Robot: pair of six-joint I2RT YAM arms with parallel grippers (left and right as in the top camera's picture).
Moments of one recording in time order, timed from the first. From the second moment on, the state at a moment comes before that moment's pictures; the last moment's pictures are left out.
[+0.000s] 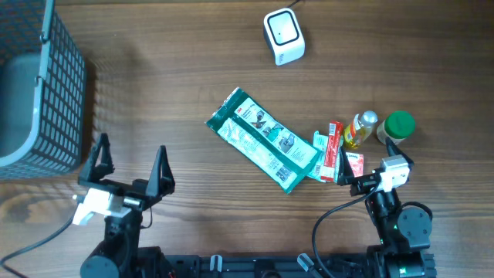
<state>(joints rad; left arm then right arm) 0.05 0.01 0.15 0.37 0.21 -0.27 0.09 0.02 0.01 0.00 -0.10 -0.05</state>
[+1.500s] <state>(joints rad) 0.05 0.01 0.01 -0.06 0.06 -0.04 0.09 0.02 0.01 0.00 -0.10 -0.05</state>
